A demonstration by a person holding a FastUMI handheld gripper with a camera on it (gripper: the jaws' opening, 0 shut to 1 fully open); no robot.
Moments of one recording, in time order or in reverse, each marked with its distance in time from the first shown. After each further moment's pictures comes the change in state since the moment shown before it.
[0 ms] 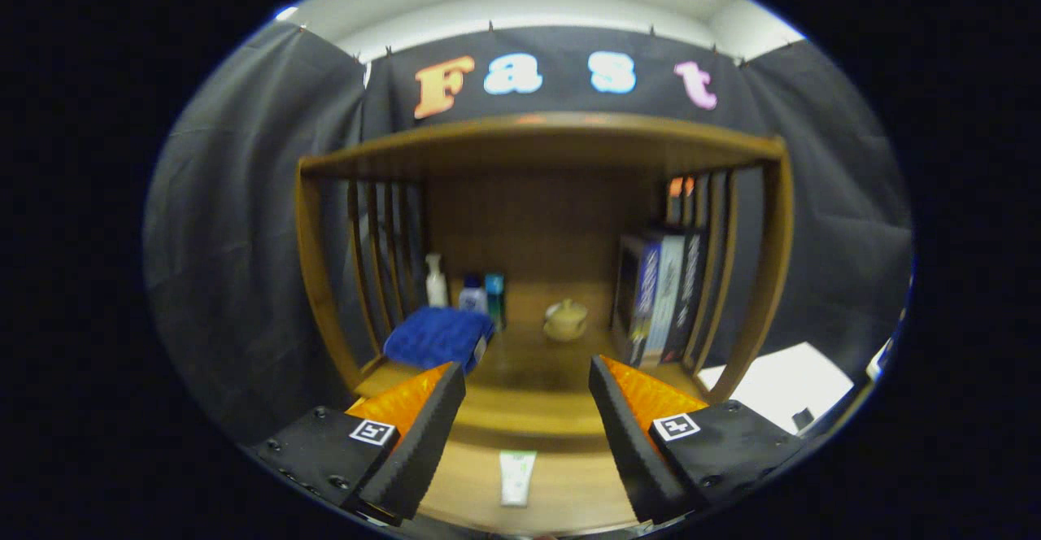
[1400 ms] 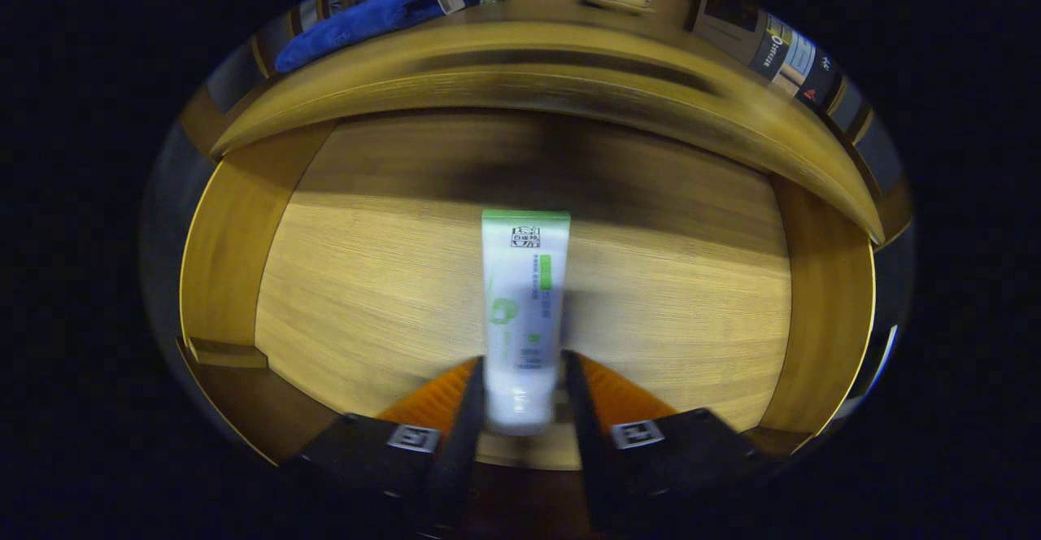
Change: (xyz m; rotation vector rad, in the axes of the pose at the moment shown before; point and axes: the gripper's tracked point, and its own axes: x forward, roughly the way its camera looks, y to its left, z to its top) arm 0.070 -0.002 -0.293 -0.037 0.938 -0.088
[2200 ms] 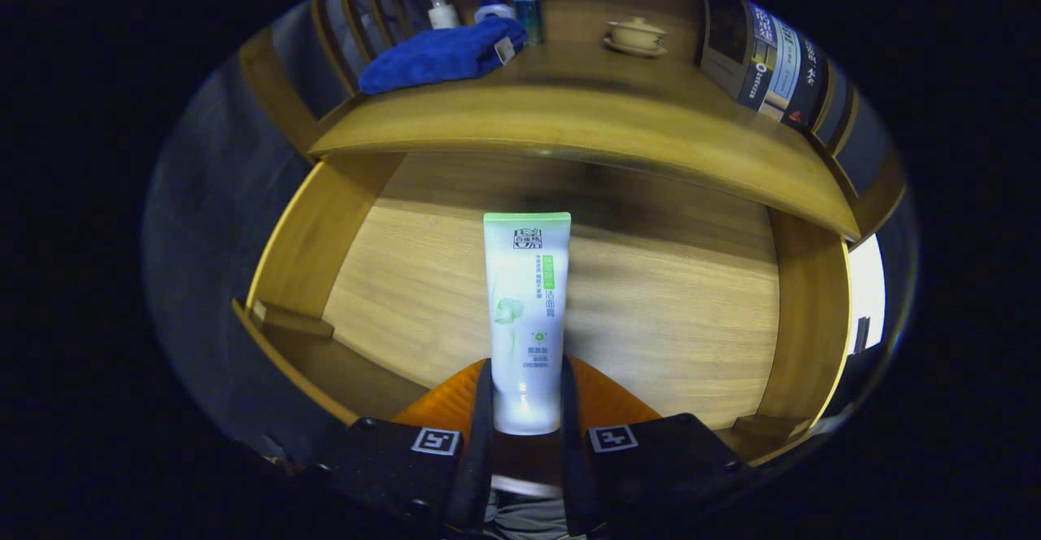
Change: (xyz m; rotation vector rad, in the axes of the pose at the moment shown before) arm -0.063 -0.015 0.015 -0.051 -0.138 0.160
